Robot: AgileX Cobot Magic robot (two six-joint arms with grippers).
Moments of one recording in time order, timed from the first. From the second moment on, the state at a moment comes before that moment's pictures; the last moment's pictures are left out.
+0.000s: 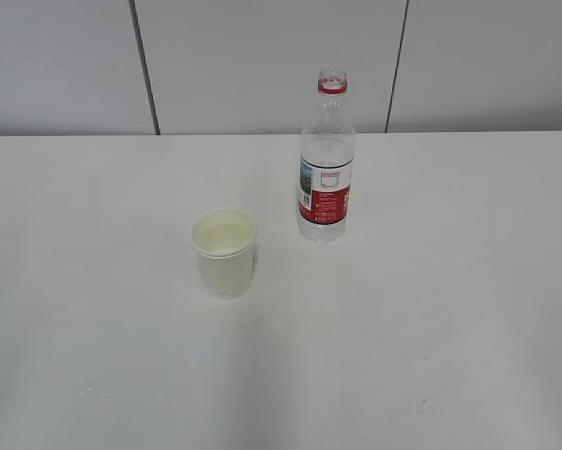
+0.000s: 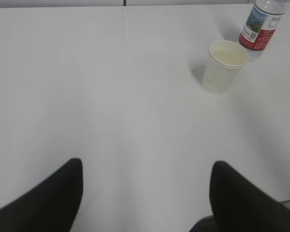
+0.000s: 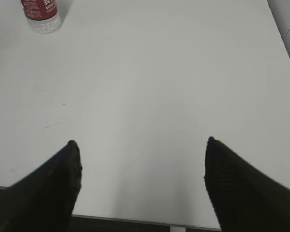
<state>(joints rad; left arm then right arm) -0.10 0.00 -0.52 -0.07 1.10 -0.04 -0.08 -0.02 -0.50 0.05 1.15 -0.20</state>
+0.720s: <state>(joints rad) -0.10 0.00 -0.52 -0.04 1.10 -0.04 -0.08 -0.02 -0.50 0.05 1.15 -0.20</state>
